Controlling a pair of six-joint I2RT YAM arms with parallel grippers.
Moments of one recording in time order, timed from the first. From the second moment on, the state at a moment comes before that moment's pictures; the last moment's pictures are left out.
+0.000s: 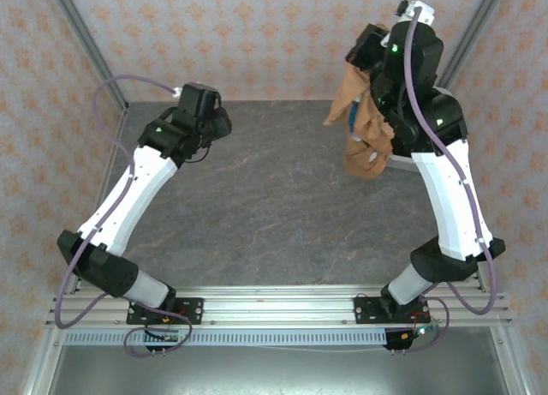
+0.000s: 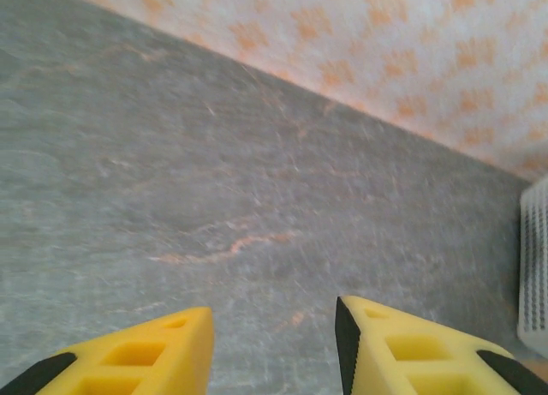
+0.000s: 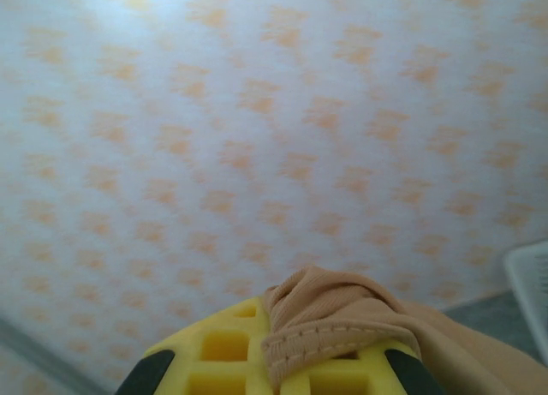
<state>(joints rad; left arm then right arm) -0.37 1.47 1.64 -0.87 -0.29 -0.69 0.56 1.60 2.35 -0.79 0.46 0.48</state>
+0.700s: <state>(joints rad) -0.32 1.22 1.28 -0.97 -0.20 -0.73 0.78 2.13 2.06 -0.96 -0.06 0.73</state>
